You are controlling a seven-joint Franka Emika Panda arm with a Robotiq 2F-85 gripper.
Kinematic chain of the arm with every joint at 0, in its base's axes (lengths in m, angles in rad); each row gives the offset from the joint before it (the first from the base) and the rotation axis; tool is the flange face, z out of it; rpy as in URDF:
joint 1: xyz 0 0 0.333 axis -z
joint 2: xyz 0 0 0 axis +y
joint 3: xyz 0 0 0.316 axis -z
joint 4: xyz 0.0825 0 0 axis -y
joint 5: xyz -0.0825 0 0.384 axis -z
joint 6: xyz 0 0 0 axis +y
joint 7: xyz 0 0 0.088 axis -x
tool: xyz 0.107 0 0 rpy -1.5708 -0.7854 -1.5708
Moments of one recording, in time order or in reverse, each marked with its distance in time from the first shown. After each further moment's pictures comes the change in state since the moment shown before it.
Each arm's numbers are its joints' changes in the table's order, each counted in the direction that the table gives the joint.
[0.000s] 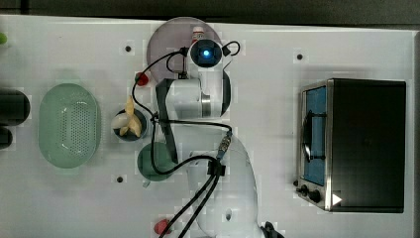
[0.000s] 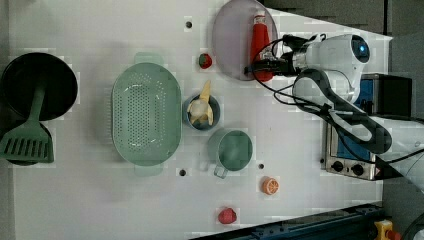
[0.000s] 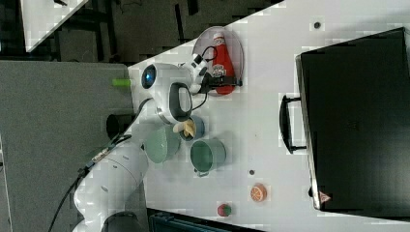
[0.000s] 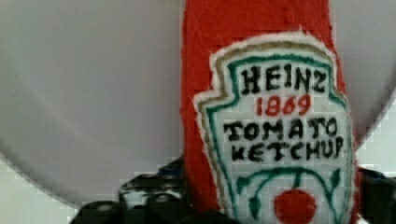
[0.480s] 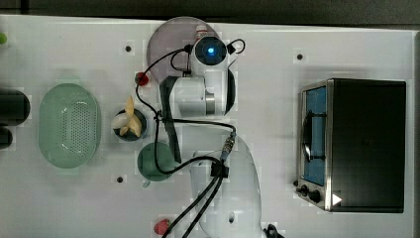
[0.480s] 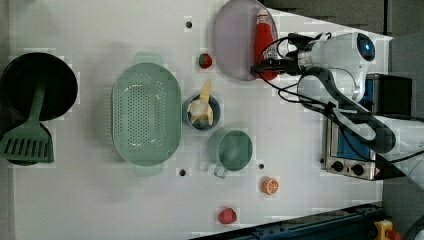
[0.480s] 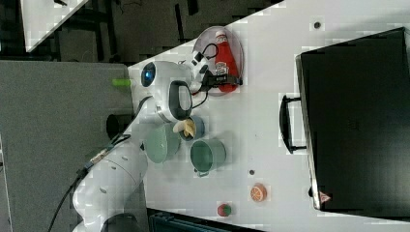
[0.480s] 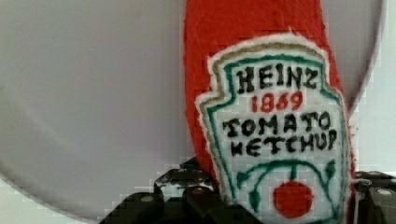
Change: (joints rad) arm 0.006 -0.010 0.013 0.010 0.004 0.017 0.000
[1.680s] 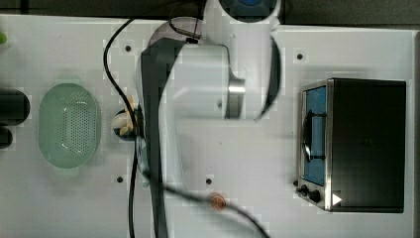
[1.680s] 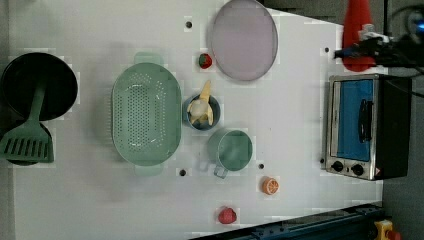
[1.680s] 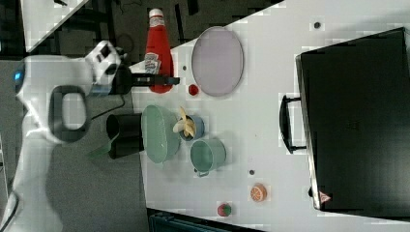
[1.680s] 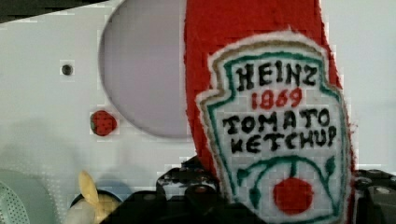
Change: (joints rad) arm 0.073 -0.523 -0.019 0.064 -0.117 0.524 -0.057
